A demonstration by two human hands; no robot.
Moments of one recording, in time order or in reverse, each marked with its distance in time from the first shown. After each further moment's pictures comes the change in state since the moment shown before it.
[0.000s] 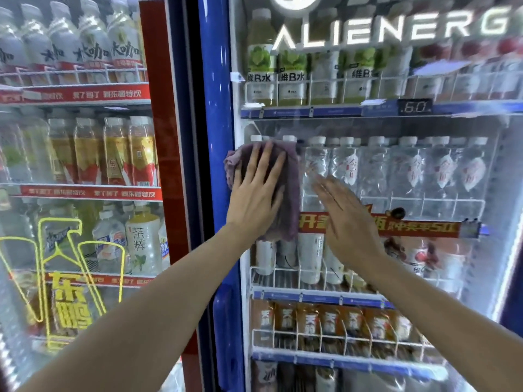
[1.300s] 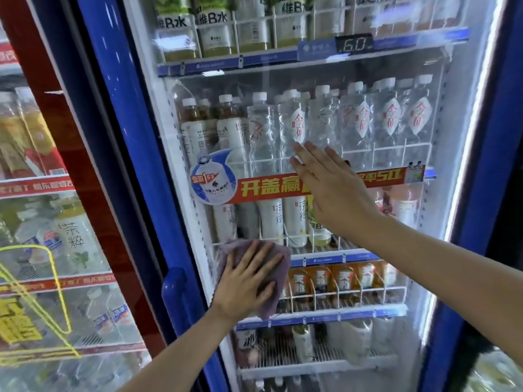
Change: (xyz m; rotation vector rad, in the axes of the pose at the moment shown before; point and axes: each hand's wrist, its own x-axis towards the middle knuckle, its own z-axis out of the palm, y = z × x) left_hand -0.199 0.075 0.149 0.011 -0.237 0.263; right_hand -0.037 0.068 -0.027 -0.302 -0.223 -0.065
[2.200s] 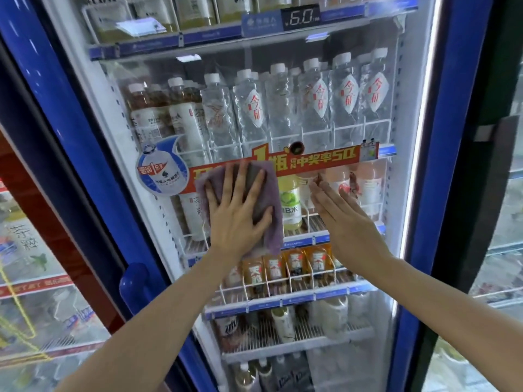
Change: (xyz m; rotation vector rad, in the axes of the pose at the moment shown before) left_hand 0.132 0.032 -0.051 -0.008 0.301 -0.195; right_hand -0.135 0.033 0.036 -0.048 -0.120 0.133
